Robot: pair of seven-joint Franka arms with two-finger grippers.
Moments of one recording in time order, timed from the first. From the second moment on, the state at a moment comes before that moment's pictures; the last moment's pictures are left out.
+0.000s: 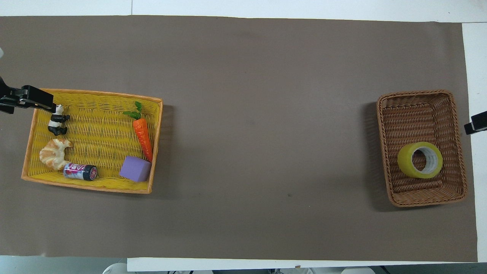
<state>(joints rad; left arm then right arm) 0.02 0.01 -0.10 -1.68 0.01 1.60 0.01 -0.12 -0.01 -0.06 -1.56 -0.02 1.40 -0.21</state>
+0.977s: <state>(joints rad) -0.07 0.00 0.04 -1.66 -0.06 1.61 0.00 0.00 -0.02 -0.13 -1.53 -0.02 1.39 -0.14</state>
